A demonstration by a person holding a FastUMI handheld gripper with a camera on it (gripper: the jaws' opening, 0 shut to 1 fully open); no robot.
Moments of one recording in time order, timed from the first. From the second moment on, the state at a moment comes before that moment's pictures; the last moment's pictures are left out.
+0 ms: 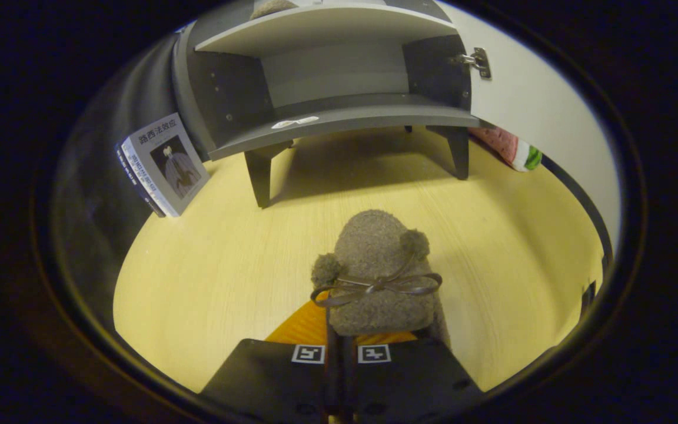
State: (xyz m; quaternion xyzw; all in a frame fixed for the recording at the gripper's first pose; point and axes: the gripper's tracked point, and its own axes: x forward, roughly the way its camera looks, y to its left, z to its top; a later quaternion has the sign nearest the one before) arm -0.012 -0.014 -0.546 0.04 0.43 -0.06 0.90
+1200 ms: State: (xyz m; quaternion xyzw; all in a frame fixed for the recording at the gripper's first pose) arm 0.006 -0.022 -0.366 0.03 0.34 -0.03 0.94
